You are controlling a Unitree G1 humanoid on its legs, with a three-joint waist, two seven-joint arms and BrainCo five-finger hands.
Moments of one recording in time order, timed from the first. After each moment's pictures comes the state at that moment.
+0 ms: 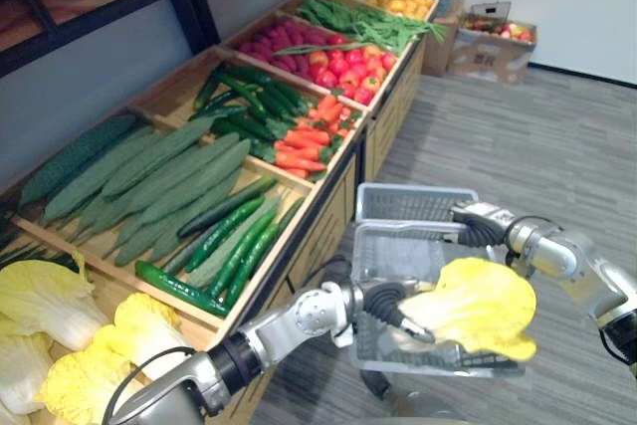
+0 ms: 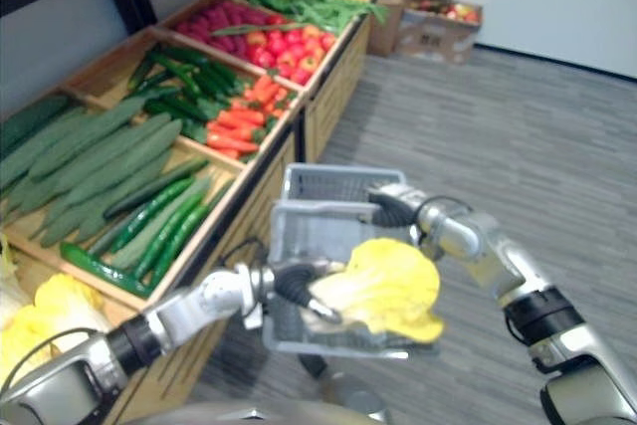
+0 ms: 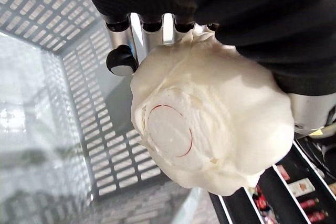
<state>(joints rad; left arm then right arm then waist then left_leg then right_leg) -0.37 0.43 -0.85 0.20 0.10 -0.32 -0.27 -0.33 -0.84 0.41 0.13 -0.31 -0.34 0.34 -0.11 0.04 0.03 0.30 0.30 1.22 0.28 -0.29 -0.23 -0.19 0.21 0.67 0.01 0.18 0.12</state>
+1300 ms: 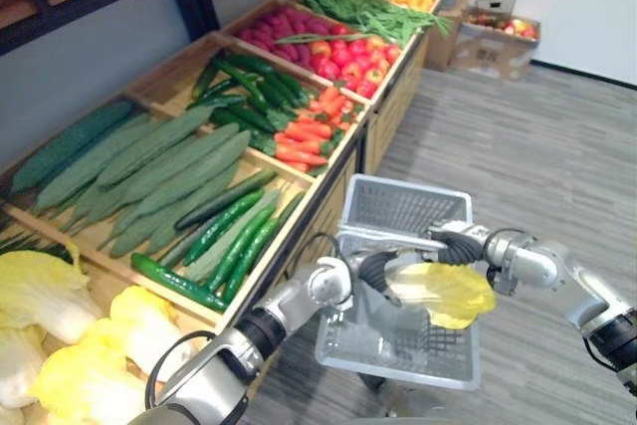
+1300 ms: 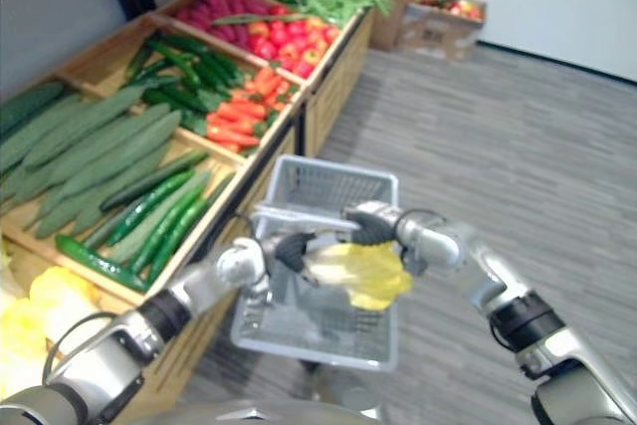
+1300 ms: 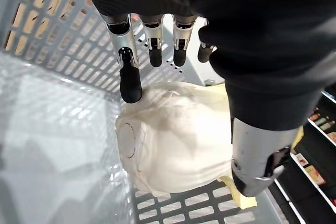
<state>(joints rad) -0.48 0.34 -0.74 0.45 0.39 -0.31 -0.24 -0.30 -0.81 0.44 0.09 -0.26 -0.33 0.42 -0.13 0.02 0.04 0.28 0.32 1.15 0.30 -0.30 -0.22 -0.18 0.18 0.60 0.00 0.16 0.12</state>
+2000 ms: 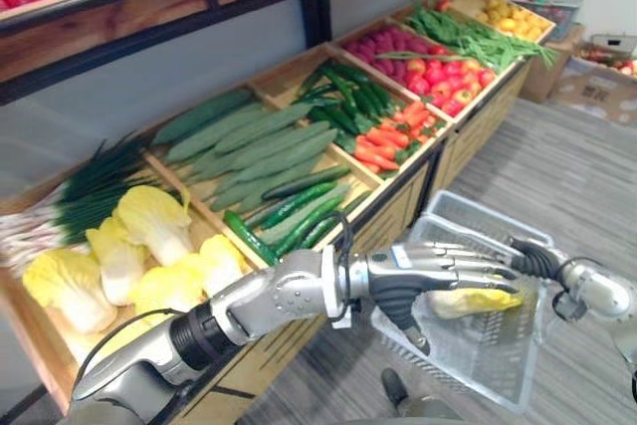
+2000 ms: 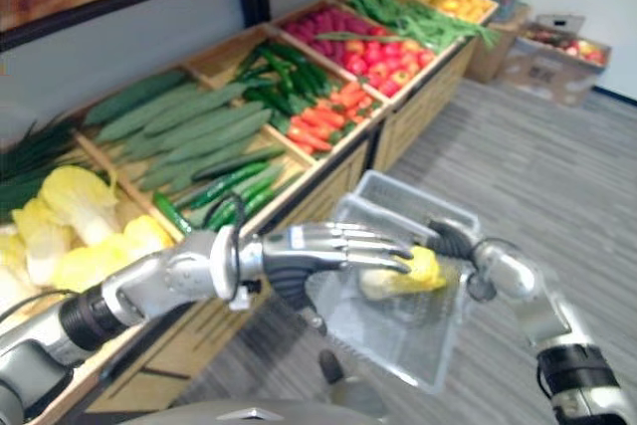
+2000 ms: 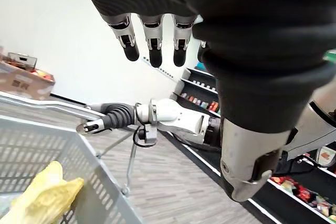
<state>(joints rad) -0.50 0.68 -0.80 -0.35 0.17 -0.39 -0.27 0.00 -0.76 -0.03 0.30 -0.29 -0.31 0.42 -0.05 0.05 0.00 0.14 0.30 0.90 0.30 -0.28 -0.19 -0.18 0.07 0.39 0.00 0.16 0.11</state>
